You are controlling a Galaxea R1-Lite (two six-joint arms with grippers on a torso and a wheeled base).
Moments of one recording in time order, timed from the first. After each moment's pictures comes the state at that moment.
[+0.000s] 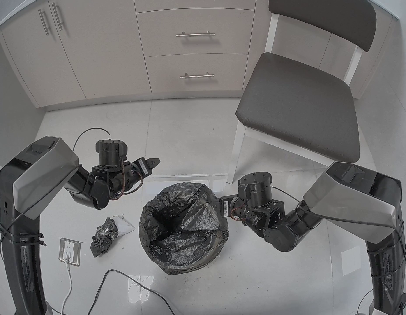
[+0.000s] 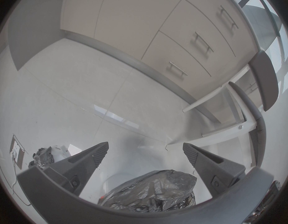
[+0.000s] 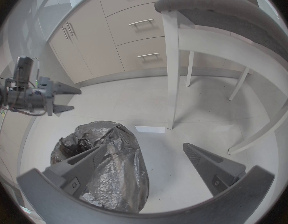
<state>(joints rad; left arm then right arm) -0.22 2.36 -1.23 -0.72 -0.07 -0.58 0.63 2.43 -1.15 -0.90 -0.32 0.21</state>
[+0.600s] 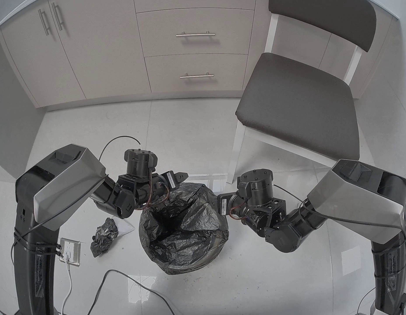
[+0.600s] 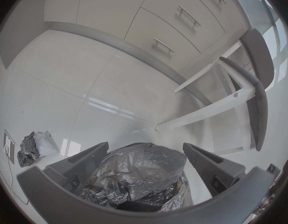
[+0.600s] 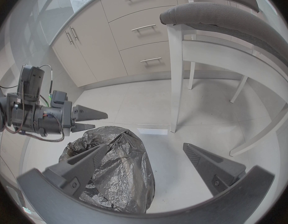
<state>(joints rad) -0.36 2.44 -1.31 -0.65 -0.08 -0.58 0.65 2.38 -1.12 -0.91 -0.32 0.21</state>
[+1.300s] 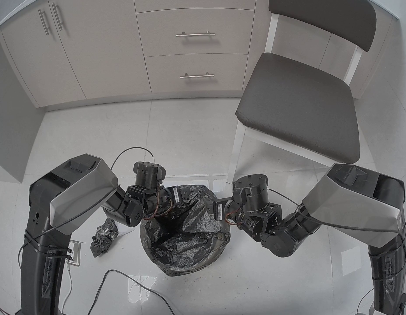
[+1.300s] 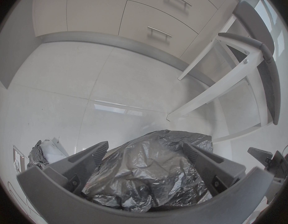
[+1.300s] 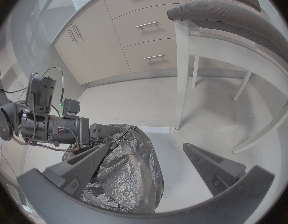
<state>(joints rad) -0.38 2.52 -1.33 -0.64 -0.01 -0.41 0.68 2.39 -1.12 -0.92 -0.32 0.22</state>
